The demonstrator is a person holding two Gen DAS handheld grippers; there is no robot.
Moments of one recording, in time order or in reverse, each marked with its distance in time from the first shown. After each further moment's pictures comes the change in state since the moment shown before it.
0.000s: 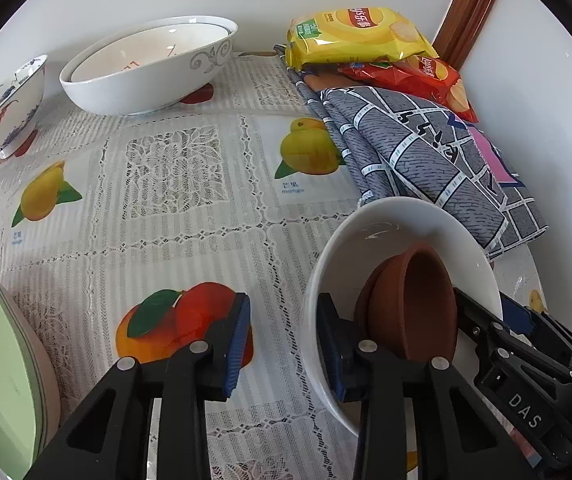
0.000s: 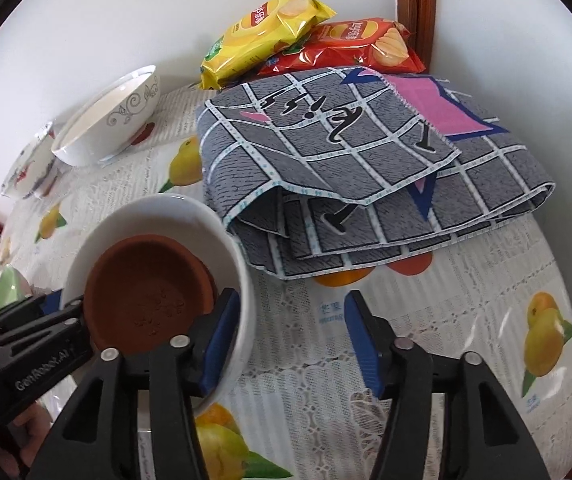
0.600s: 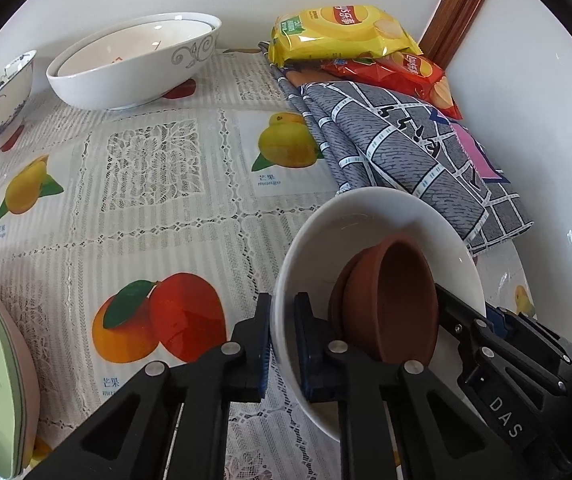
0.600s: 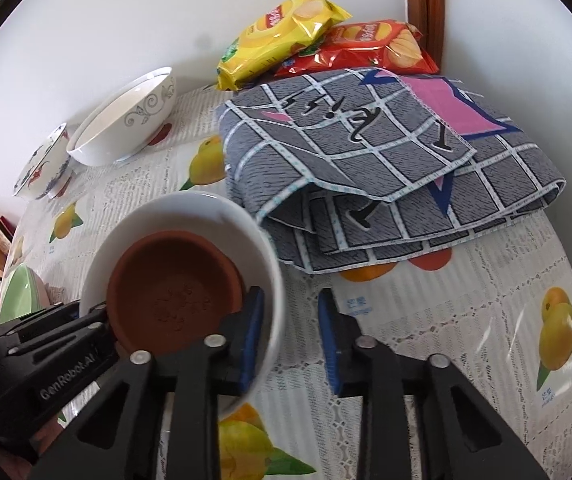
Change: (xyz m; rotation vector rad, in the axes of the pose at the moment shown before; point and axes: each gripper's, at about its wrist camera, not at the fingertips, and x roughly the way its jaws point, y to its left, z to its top) left arm -0.001 -0.010 -0.004 0.010 0.000 -0.042; right arm -0.004 0.012 -0.004 -0.019 -0.011 0.031
